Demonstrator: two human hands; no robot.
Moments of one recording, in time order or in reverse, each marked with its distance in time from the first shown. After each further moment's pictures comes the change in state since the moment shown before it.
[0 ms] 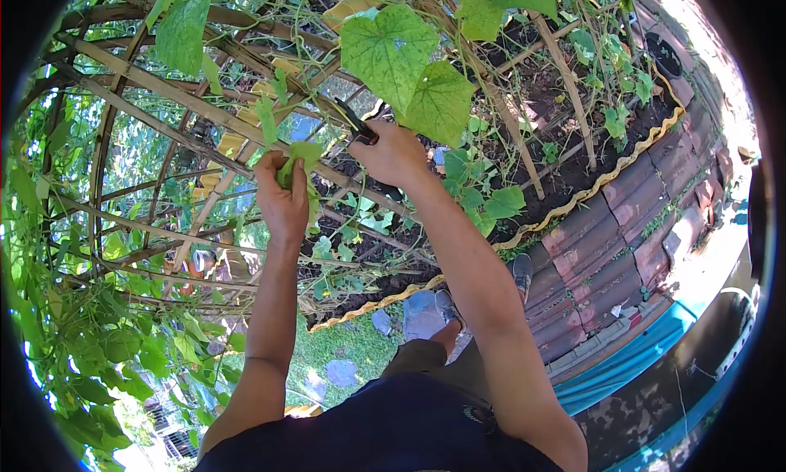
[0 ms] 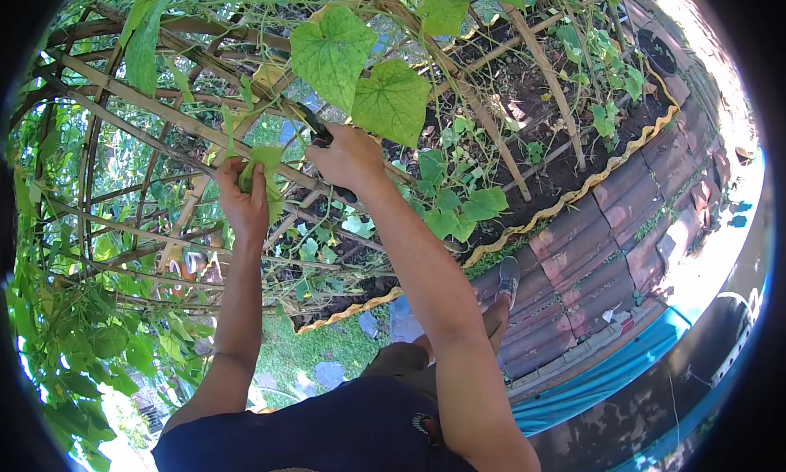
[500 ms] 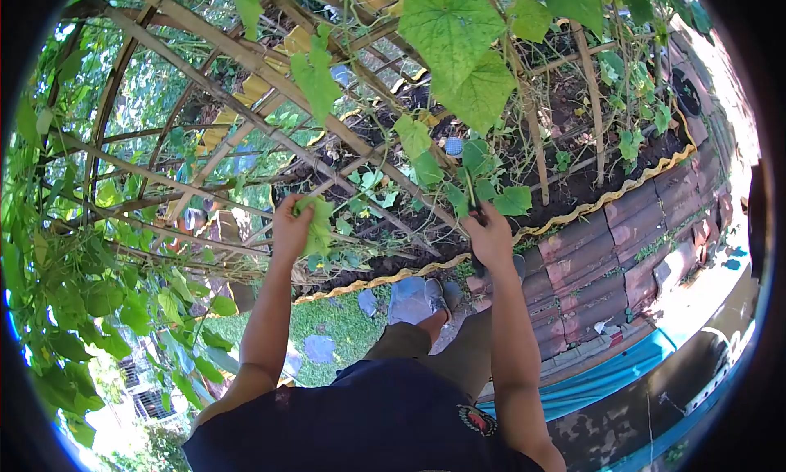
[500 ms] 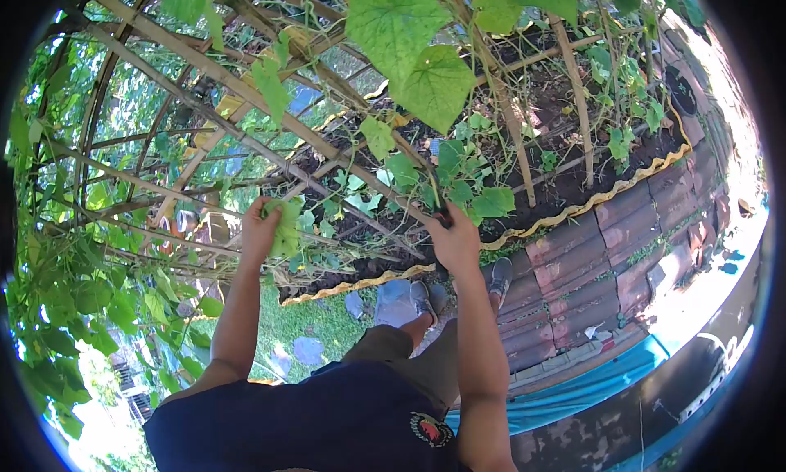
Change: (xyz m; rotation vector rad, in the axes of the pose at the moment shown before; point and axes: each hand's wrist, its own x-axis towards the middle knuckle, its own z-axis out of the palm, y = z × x) left_hand -0.123 -0.115 -0.064 -0.154 -0.340 -0.647; right_hand -0.150 0.142 -0.012 0.103 0.167 0.261
